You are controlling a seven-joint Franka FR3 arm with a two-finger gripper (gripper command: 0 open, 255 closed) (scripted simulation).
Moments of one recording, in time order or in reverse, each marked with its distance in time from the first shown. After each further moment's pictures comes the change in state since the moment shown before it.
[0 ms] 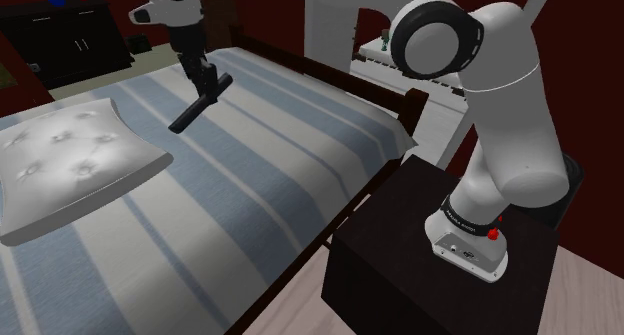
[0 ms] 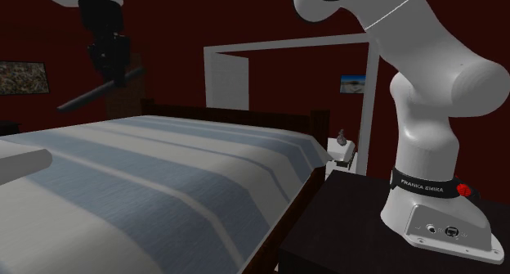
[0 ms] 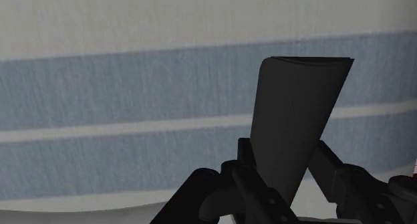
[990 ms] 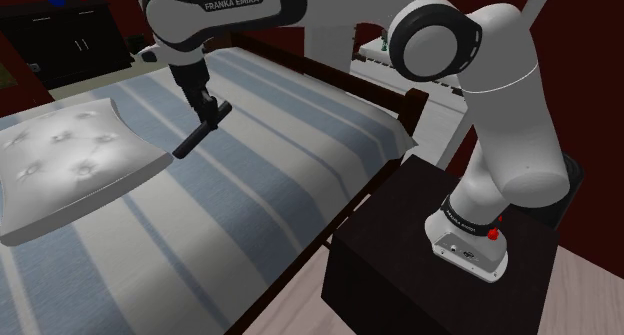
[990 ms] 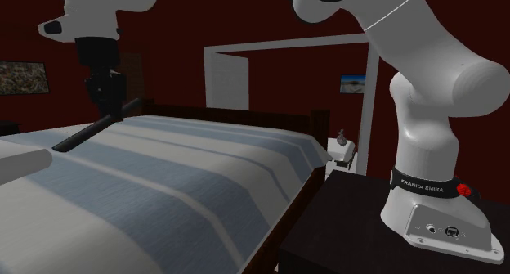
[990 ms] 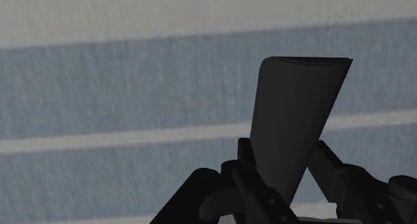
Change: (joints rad) arm 0.010 0.010 0.002 -0.174 -0.001 0.183 0.016
